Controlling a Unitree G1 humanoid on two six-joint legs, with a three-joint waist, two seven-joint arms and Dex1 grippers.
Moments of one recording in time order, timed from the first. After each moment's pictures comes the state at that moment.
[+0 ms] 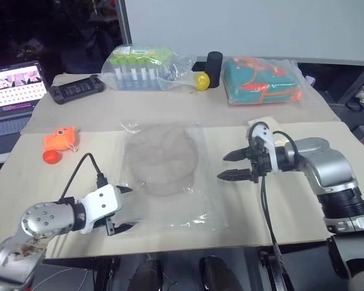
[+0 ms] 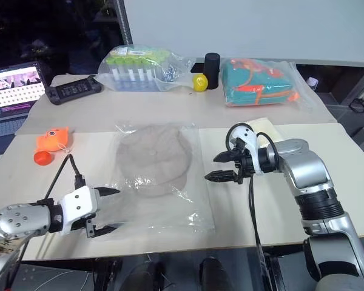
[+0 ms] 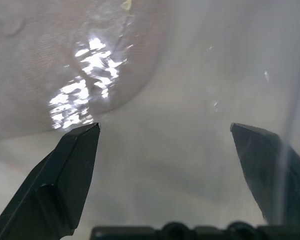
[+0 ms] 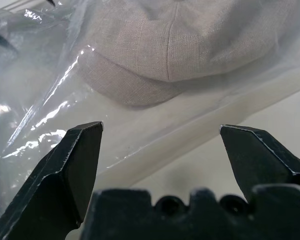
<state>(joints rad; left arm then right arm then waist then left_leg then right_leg) 0.14 0.90 0.10 -0.59 -0.22 0.39 -0.88 -0.68 -0.73 0.14 0.04 0.33 0.78 1.26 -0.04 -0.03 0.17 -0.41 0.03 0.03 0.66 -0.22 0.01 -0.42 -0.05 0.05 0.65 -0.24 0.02</state>
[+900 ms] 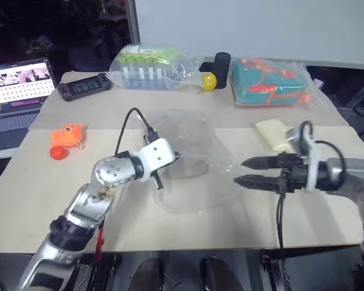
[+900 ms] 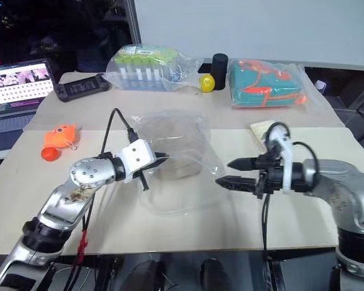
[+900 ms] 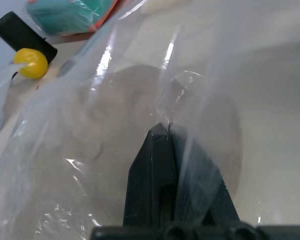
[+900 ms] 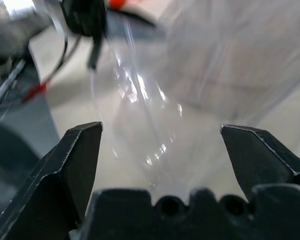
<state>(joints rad) -0.52 0.56 -0.29 -0.24 0.00 0.41 -0.73 -0.41 -0.81 -0.37 -0.41 0.82 1.24 0.98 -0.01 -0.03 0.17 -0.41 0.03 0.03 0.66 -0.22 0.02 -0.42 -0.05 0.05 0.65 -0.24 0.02</state>
